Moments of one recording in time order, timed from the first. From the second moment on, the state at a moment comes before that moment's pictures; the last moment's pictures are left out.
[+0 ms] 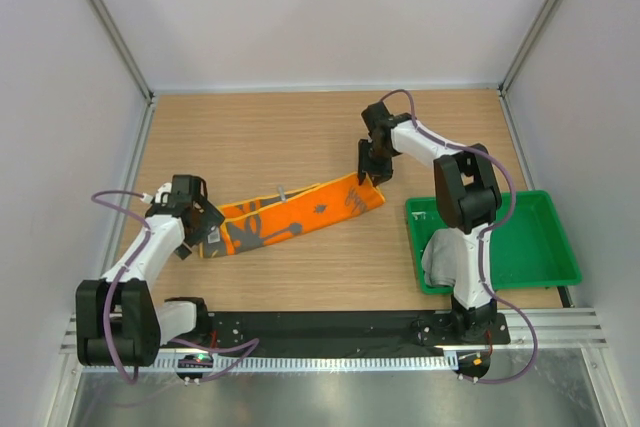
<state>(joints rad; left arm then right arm) -0.01 1.18 0.65 -0.64 -0.27 -0.82 0.39 2.13 1.63 -0.77 -0.06 0.44</state>
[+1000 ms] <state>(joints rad) -0.01 1.18 0.60 -0.58 -0.28 -0.84 0.38 2.19 1.71 -0.78 -0.04 0.42</state>
